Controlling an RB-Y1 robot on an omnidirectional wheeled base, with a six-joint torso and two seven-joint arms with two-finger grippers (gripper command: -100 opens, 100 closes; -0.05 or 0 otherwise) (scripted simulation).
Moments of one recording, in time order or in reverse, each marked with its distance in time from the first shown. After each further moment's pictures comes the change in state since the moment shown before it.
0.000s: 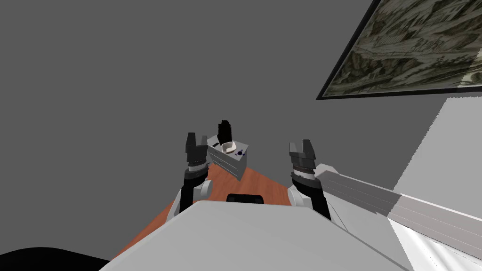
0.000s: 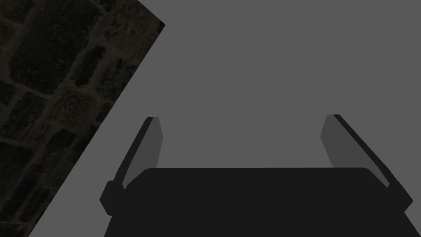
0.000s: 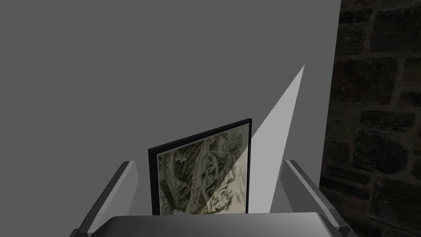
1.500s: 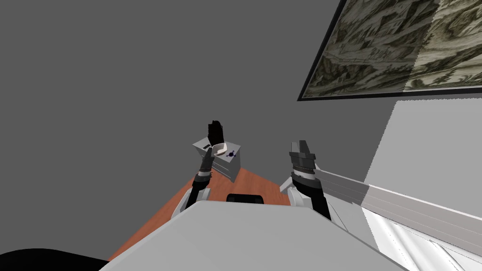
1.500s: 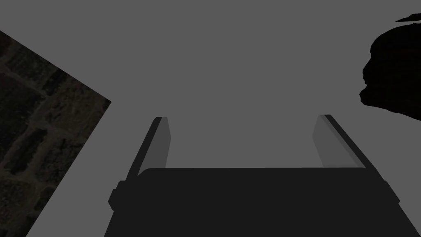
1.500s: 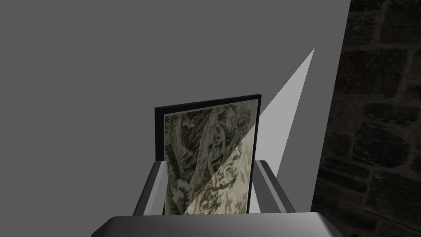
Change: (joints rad) left arm -0.026 0.171 0.037 0.419 0.004 -0.118 0.007; right arm 0.000 0.000 0.000 0.000 0.000 0.000 0.000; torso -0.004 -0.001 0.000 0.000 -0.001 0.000
